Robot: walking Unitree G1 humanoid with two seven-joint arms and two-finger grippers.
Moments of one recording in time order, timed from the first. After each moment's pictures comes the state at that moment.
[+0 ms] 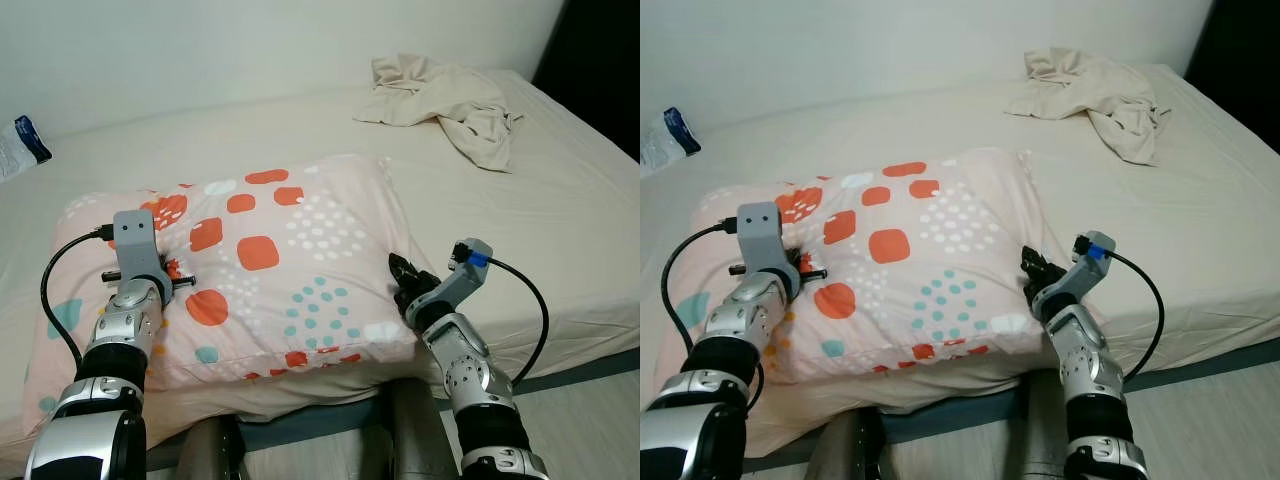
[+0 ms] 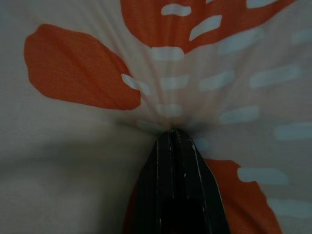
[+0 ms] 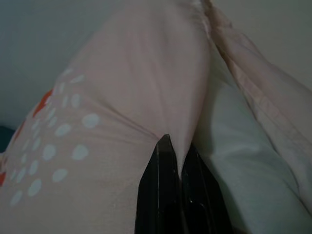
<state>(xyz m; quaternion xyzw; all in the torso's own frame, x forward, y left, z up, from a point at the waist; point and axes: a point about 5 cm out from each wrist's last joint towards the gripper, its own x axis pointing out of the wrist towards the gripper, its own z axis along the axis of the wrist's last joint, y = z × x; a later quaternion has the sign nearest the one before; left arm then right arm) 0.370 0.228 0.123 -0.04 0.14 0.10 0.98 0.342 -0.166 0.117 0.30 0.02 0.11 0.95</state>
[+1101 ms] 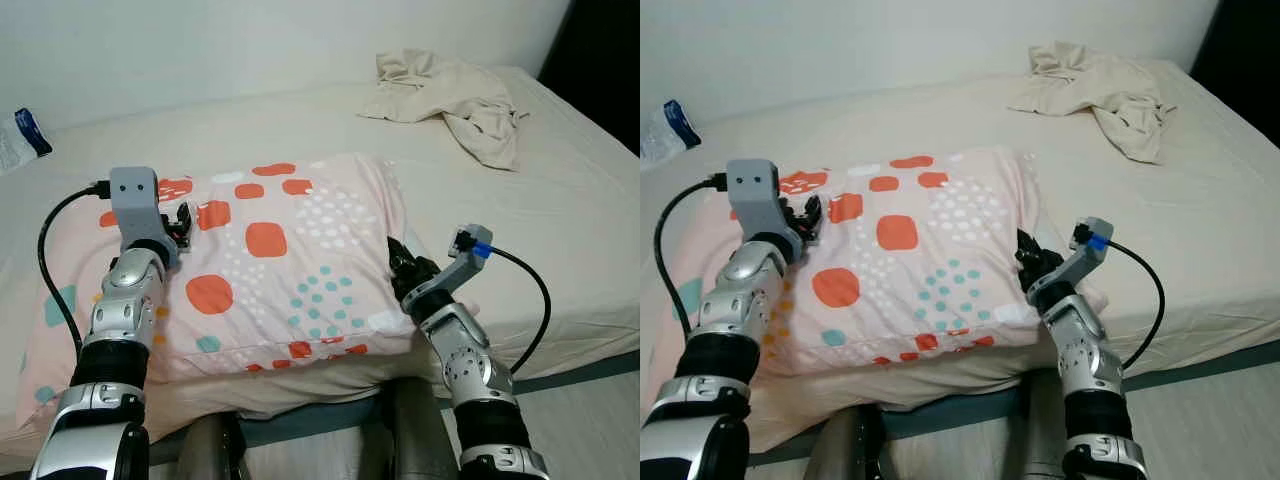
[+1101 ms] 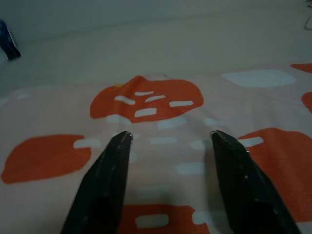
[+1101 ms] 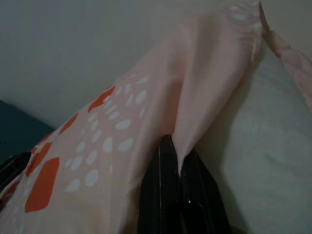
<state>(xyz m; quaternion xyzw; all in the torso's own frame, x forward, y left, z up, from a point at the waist) 0.373 0.218 0.189 0.00 -0.04 0.06 1.00 0.342 -0.153 0.138 0.31 -0.03 0.18 0.93</state>
